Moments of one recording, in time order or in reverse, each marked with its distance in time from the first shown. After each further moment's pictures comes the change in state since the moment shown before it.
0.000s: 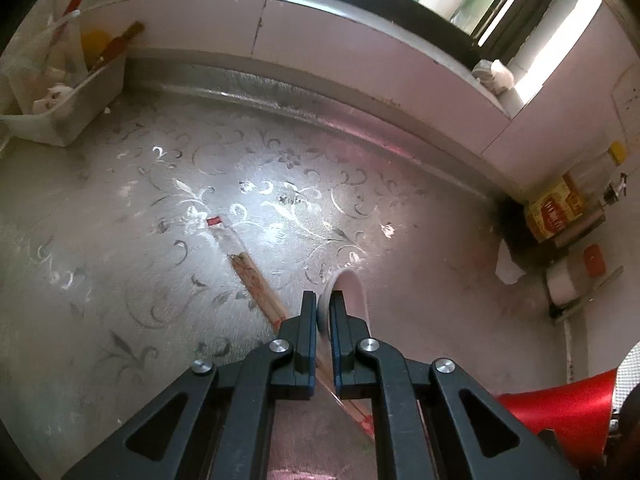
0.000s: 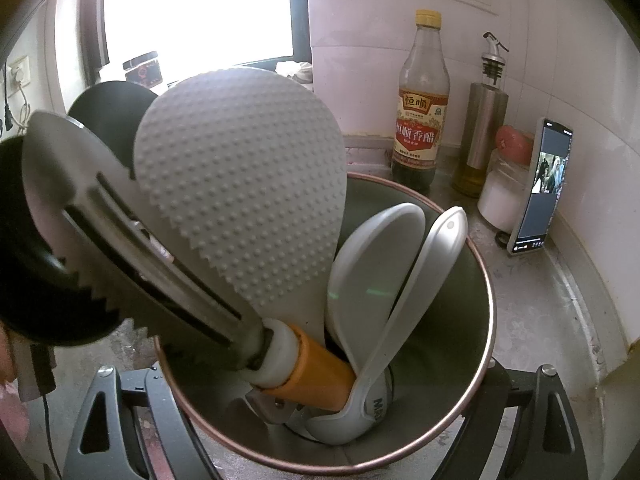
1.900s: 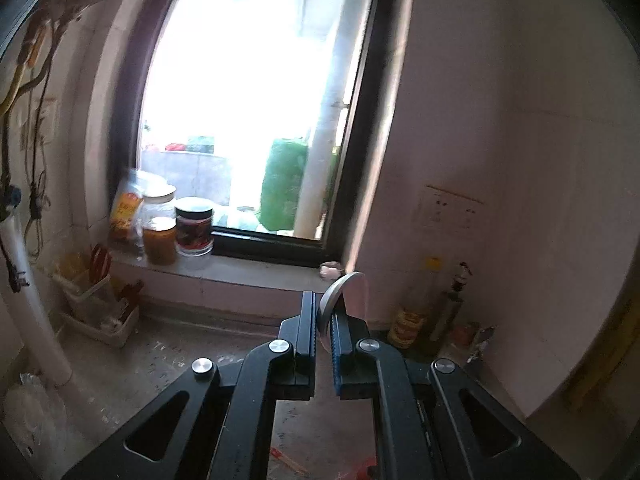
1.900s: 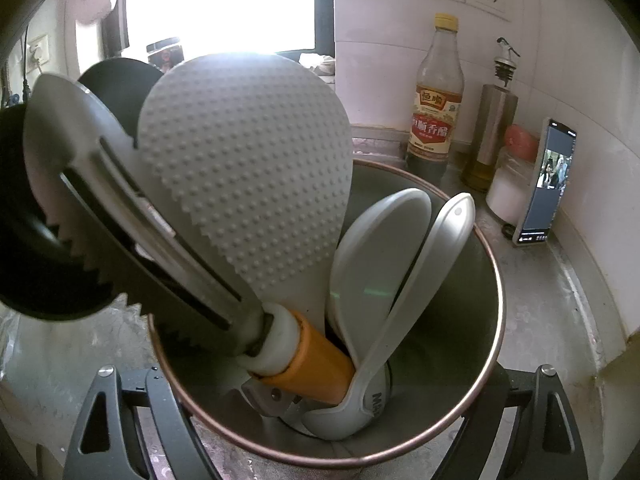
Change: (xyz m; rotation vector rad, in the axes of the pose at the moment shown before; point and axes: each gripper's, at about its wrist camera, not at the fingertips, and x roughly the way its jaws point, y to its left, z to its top) left arm -0.265 -0.122 -0.031 0.290 -0.608 -0.110; right arm 0.004 0.008 -0.007 -0.038 0.012 0.008
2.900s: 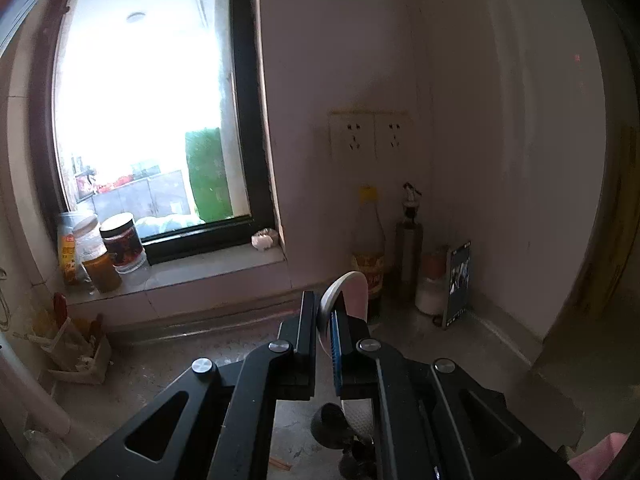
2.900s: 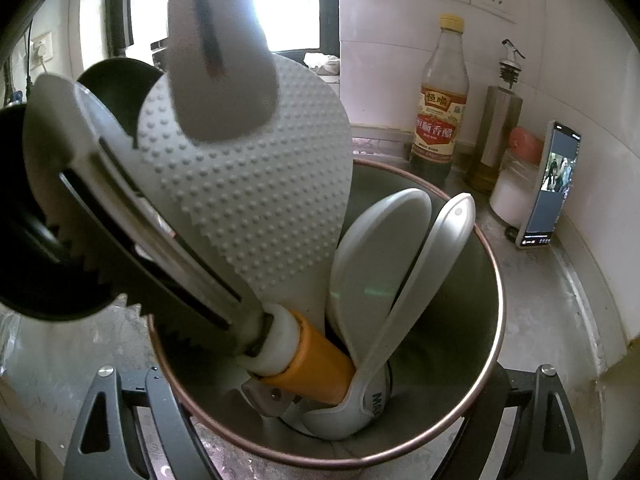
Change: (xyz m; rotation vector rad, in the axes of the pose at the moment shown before) left arm 0.046 -0.090 -0.051 0.321 0.110 -0.069; right arm 0.001 0.002 0.001 -0.001 0.001 0.002
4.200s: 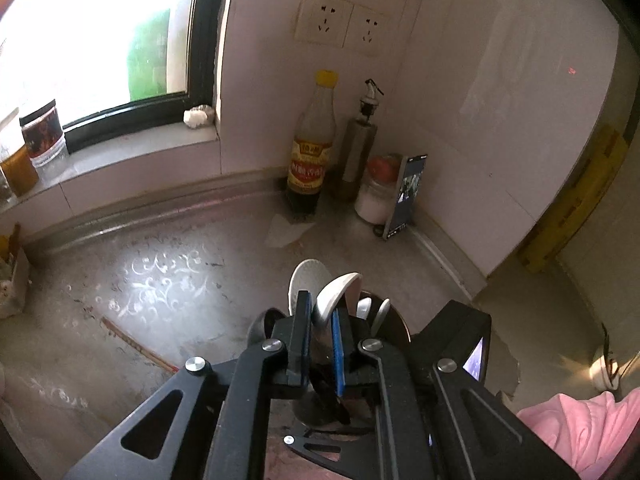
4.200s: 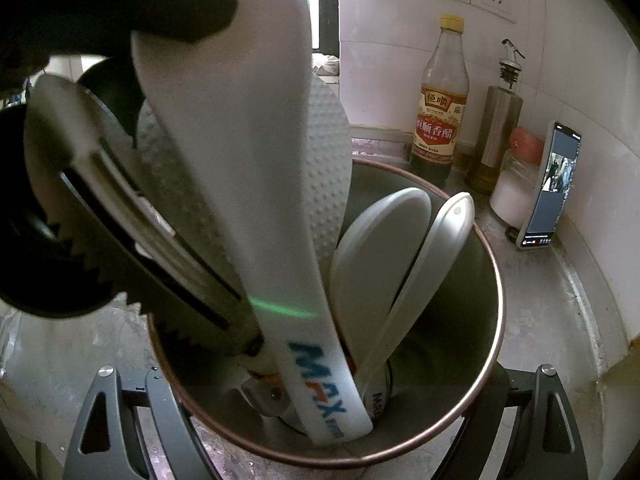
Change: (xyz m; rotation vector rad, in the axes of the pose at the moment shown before) left arm 0.045 0.009 -0.038 -0.125 0.369 -0.298; right arm 0.000 0.001 0.000 0.000 0.000 0.001
